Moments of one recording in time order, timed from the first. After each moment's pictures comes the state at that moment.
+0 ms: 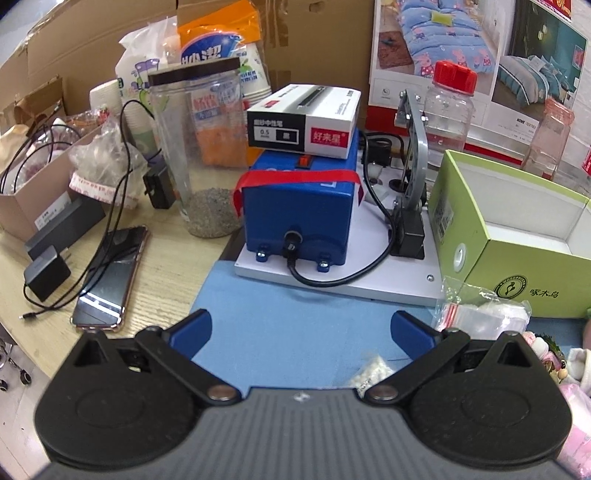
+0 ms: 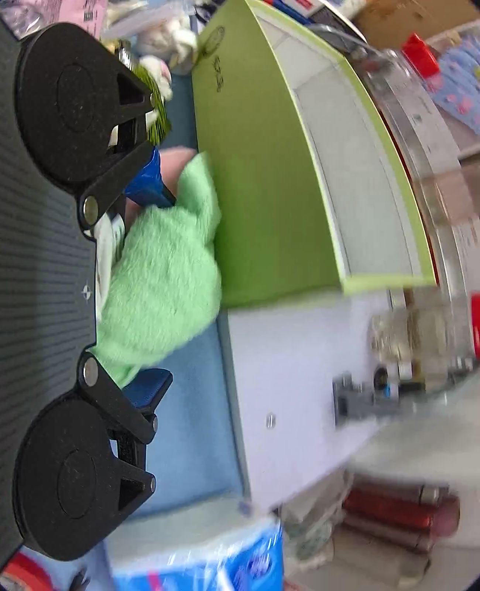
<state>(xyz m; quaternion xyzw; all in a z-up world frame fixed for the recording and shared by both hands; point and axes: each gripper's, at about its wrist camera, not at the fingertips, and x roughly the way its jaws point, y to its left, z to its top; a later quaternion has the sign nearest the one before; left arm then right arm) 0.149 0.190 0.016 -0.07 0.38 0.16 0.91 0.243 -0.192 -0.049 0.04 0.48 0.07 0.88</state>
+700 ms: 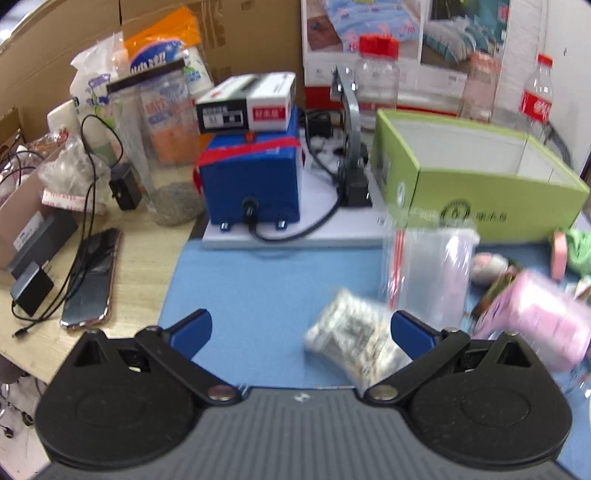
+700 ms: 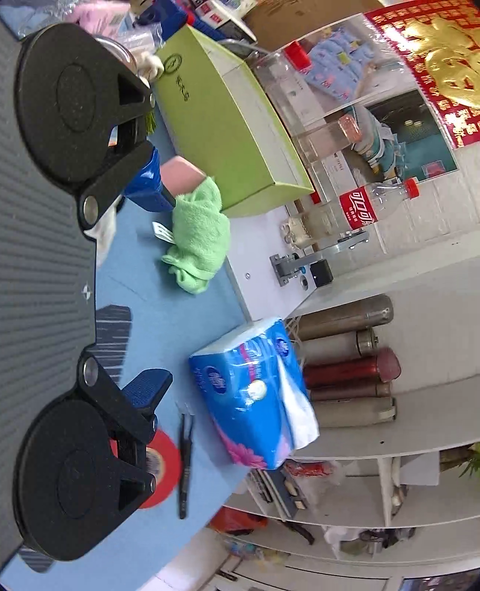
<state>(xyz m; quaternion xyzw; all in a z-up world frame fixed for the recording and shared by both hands) 0.105 0.169 0.008 -0.01 0.40 0.08 0.91 0.086 -0.277 -0.018 0.16 0.32 -0.02 0.93</state>
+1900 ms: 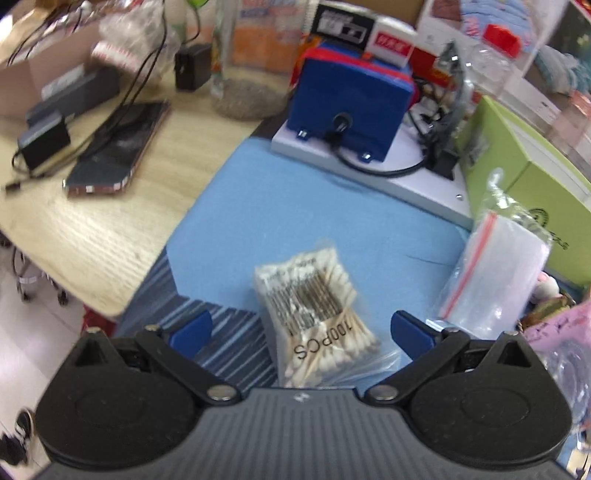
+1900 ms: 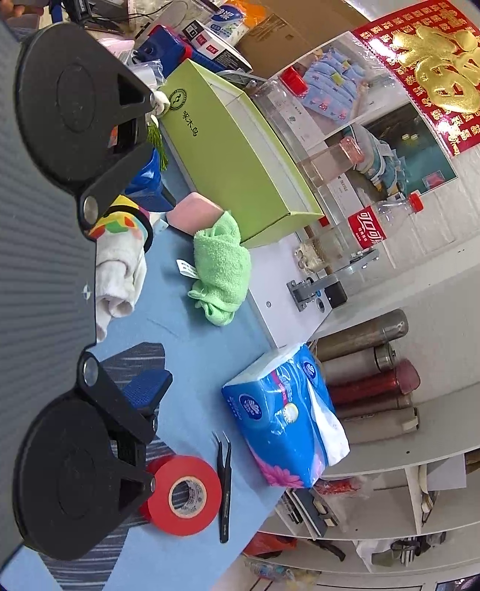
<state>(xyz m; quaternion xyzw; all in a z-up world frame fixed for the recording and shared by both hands) 0.099 0.220 -0.042 -0.18 0.43 0.16 0.87 0.076 -0.268 -0.019 0.20 0.32 0.01 0.93</state>
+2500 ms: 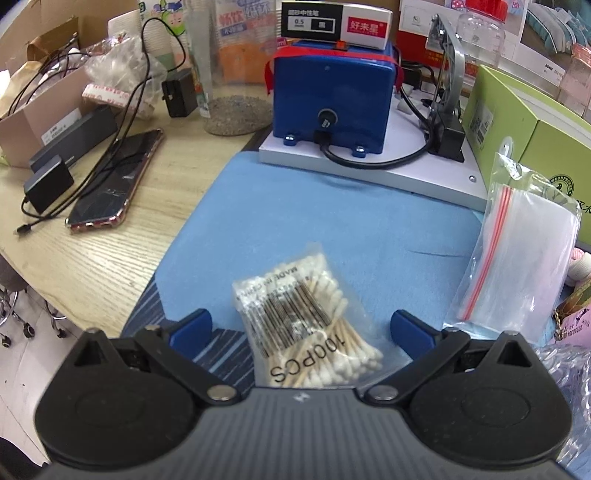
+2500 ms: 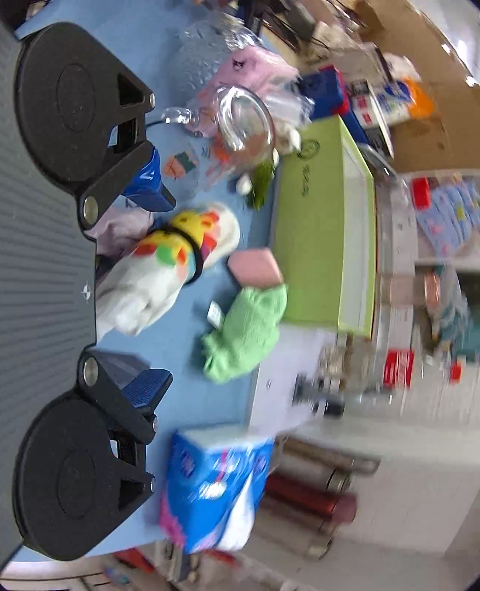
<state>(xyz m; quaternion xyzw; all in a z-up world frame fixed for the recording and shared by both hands) 0.119 0.197 -0.051 -0.09 0.44 0.19 0.87 0.095 -0.230 -0.016 -0.09 0.36 0.19 0.91</state>
